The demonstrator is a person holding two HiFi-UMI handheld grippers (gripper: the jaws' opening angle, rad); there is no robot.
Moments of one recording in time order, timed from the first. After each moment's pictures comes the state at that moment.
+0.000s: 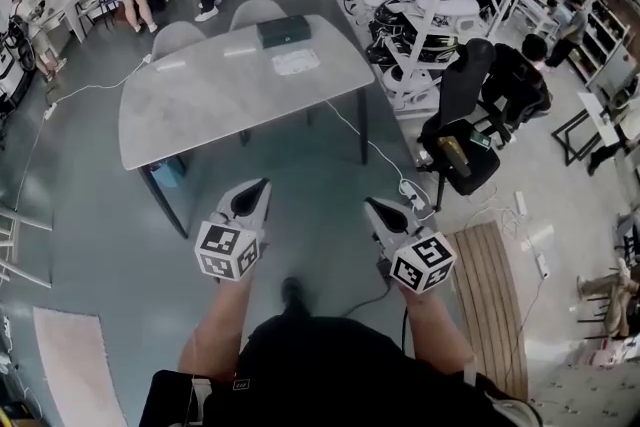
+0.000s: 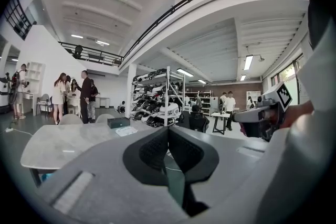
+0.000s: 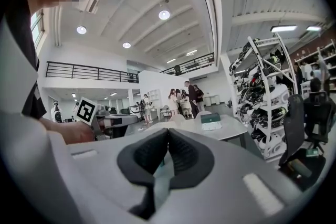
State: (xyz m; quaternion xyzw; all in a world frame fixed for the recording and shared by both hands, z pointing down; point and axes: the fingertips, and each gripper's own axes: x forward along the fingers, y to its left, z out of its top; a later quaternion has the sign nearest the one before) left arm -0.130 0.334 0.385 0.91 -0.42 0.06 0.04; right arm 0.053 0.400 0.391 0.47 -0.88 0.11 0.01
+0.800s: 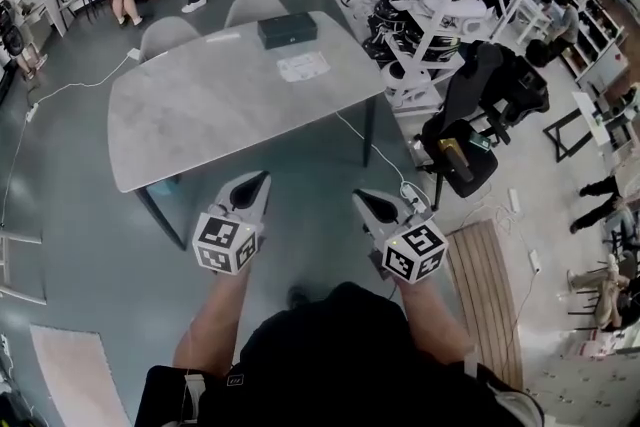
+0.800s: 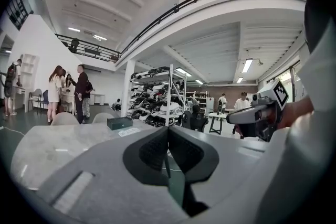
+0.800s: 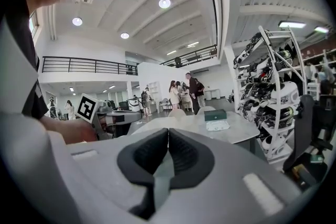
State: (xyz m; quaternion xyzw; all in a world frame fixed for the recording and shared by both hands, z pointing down) left arm -0.202 0.190 0.399 0.92 -0.38 0.06 0.06; right arm -0.046 0.256 0.401 0.46 -0.87 0.13 0.06
